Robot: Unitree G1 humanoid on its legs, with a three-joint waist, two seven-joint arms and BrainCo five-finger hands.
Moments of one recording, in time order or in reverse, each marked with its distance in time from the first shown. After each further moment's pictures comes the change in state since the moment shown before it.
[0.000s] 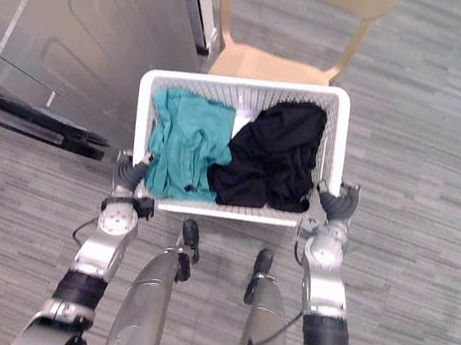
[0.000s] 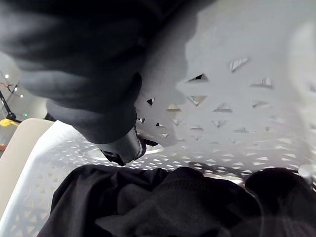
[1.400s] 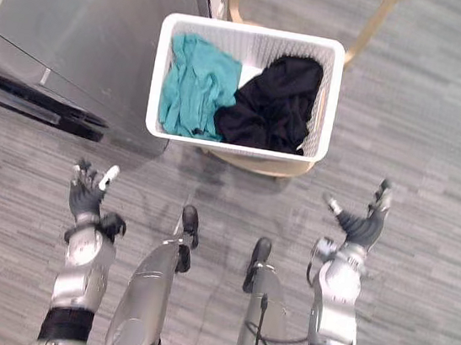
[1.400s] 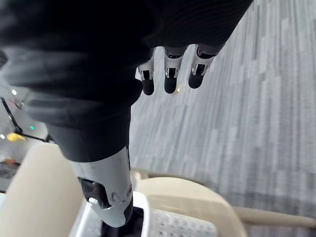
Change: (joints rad) left arm 0.465 -0.149 0.213 -0.198 -0.233 -0.137 -0.073; right arm 0.409 0.067 -0.110 -0.169 -0.005 -0.122 0.110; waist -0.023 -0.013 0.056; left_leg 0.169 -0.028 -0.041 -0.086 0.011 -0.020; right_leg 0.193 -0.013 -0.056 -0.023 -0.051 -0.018
